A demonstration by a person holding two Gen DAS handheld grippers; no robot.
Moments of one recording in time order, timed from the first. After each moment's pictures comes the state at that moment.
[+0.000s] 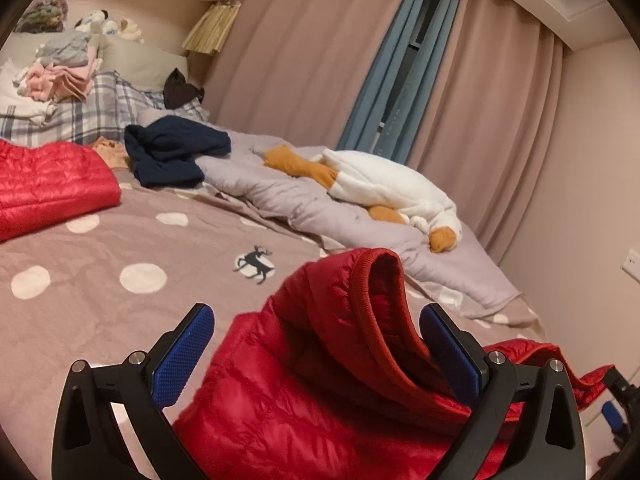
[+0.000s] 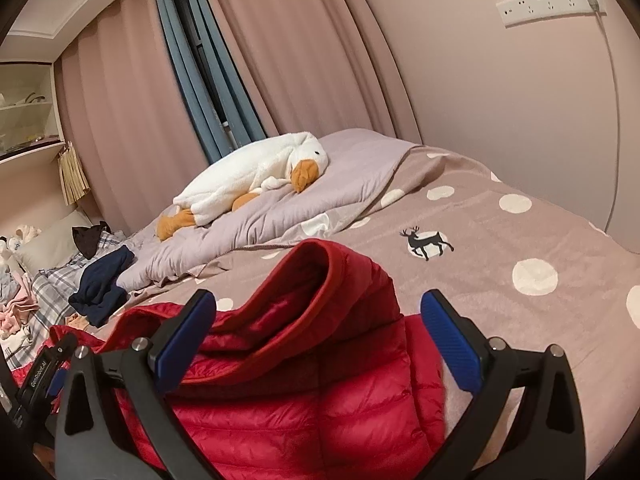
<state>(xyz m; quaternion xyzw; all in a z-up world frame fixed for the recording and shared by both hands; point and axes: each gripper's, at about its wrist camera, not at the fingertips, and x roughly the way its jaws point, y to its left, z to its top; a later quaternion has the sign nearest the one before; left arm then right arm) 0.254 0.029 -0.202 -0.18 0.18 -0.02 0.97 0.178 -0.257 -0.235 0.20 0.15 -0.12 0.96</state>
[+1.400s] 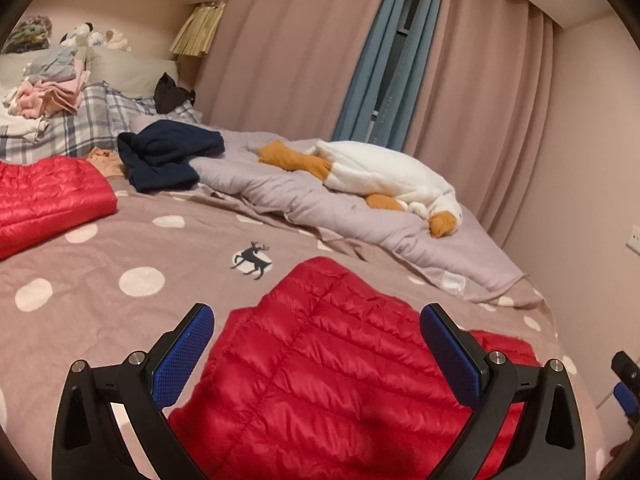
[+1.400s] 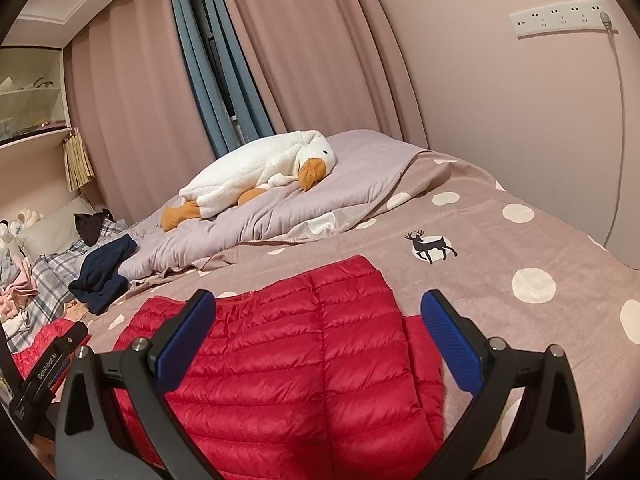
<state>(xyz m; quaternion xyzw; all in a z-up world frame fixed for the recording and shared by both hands) 0.253 0.017 -0.199 -0.15 0.20 -0.02 0.97 0.176 -0.244 -0.232 0.18 0.16 -0.11 0.96</state>
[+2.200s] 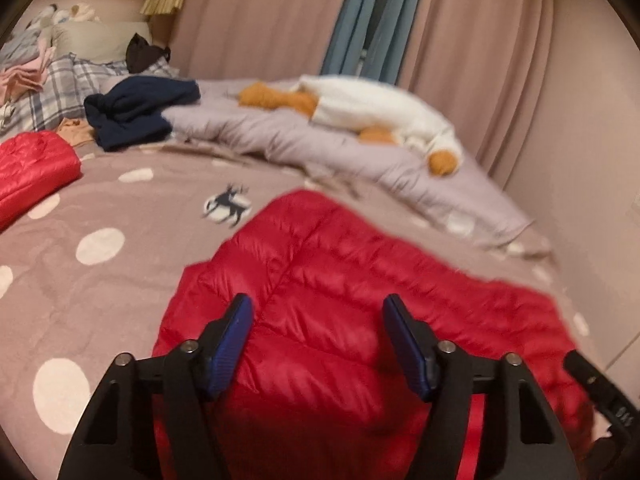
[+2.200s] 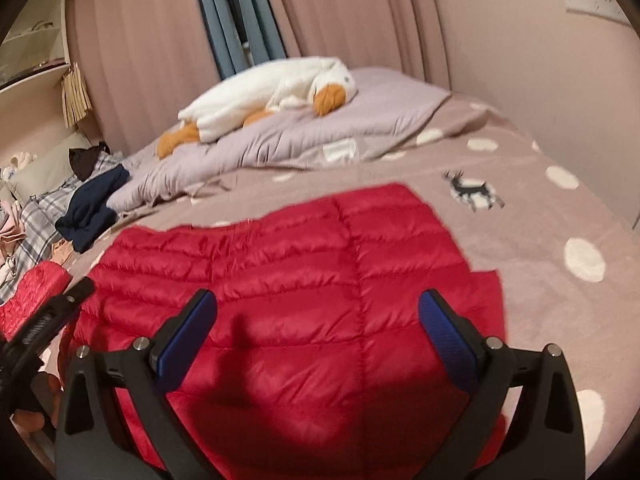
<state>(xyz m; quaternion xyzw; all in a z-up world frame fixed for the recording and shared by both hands) 0.304 -0.008 -0.245 -0.11 0.30 -0.05 0.94 0.252 -0.225 -0.287 0.15 0.28 -0.08 0.95</state>
